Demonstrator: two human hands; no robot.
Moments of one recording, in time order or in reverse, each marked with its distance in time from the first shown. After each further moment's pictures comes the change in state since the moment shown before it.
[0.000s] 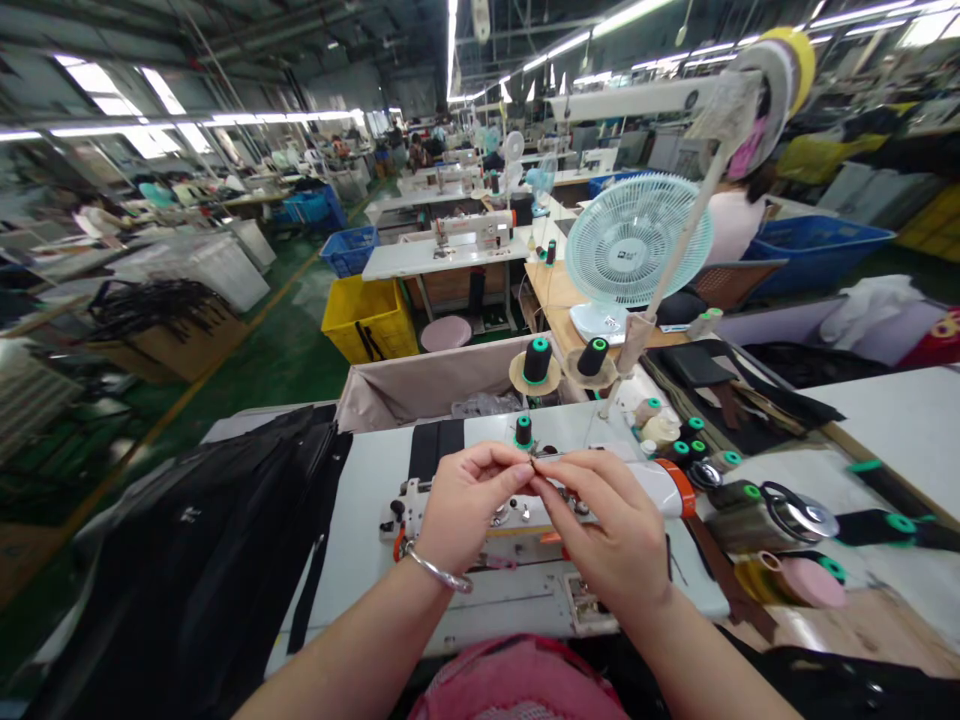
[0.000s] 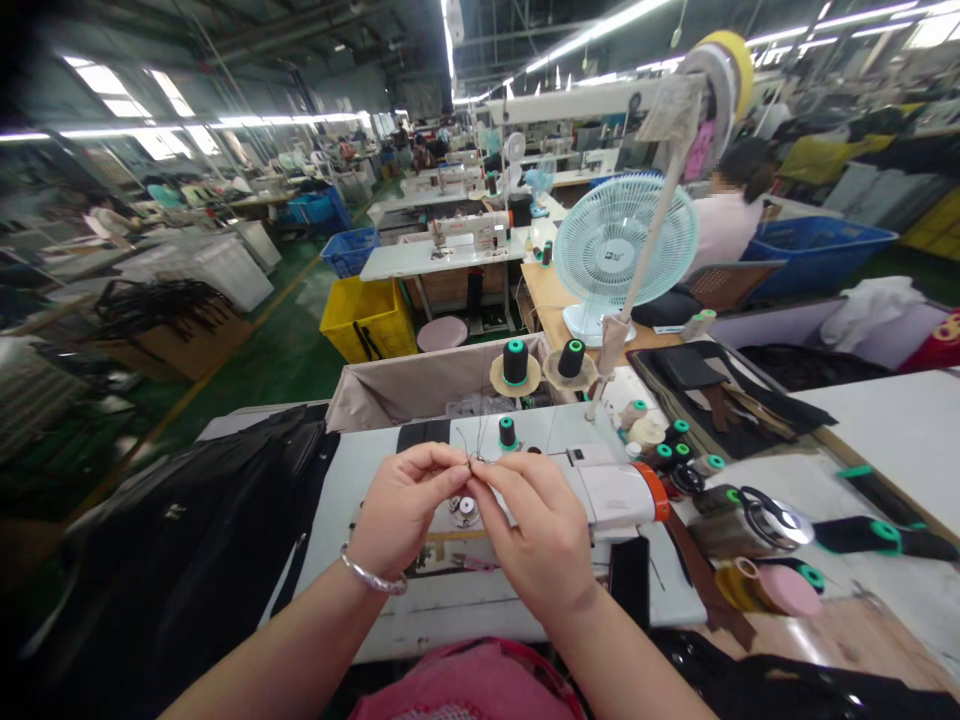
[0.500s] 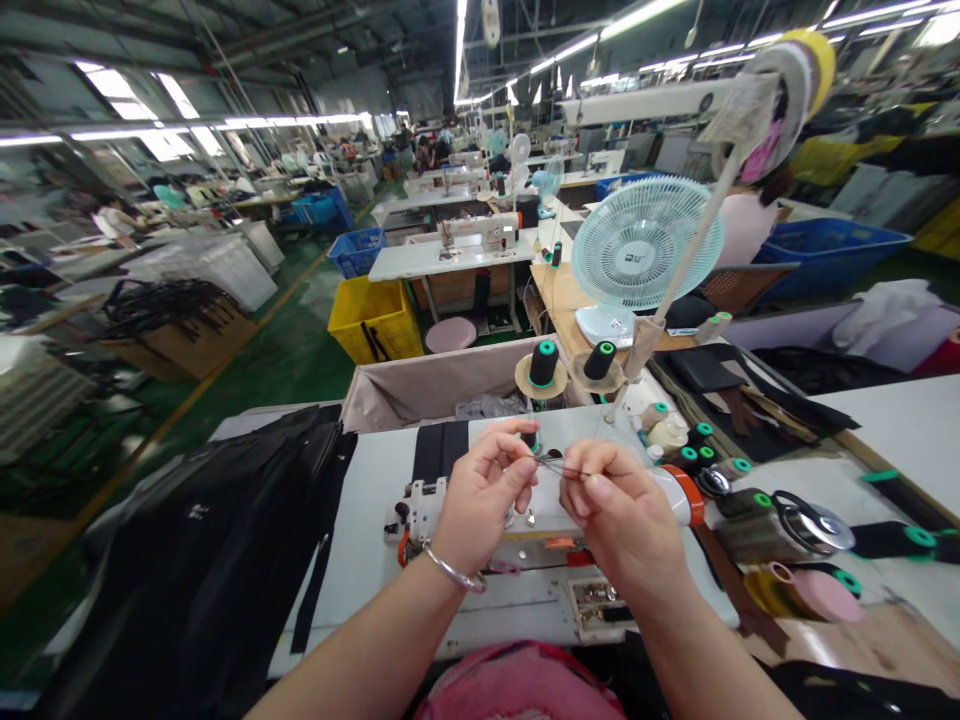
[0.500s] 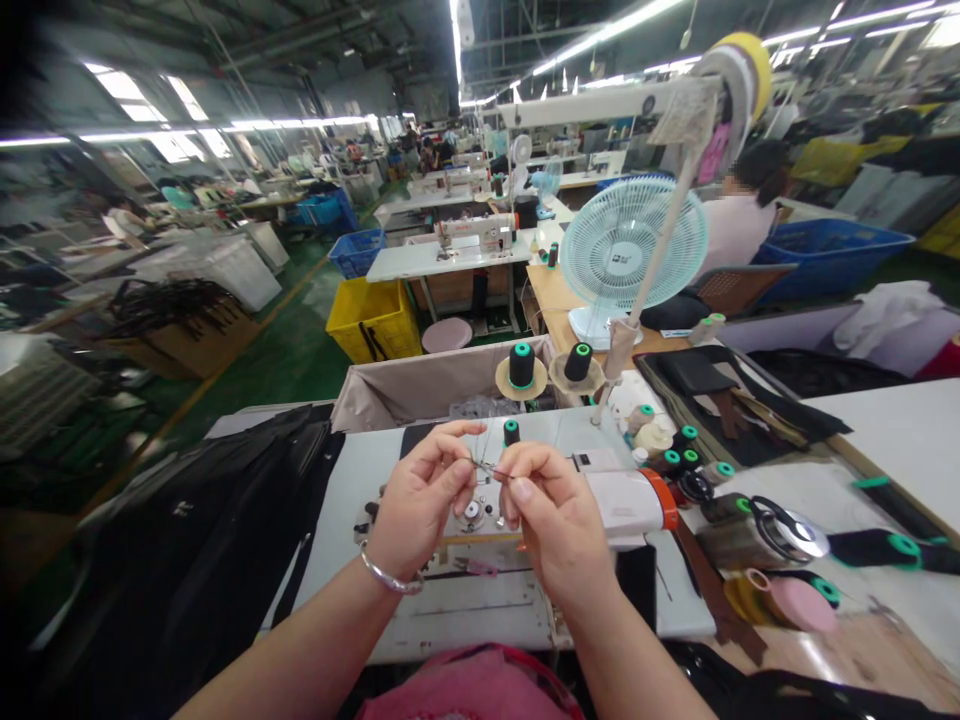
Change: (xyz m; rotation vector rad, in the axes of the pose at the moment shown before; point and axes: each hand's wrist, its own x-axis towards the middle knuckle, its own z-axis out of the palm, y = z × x) left_hand 0.006 -0.002 0.004 0.055 -0.044 0.173; right_hand 0.003 0.012 0.006 1.107 -0.040 0.585
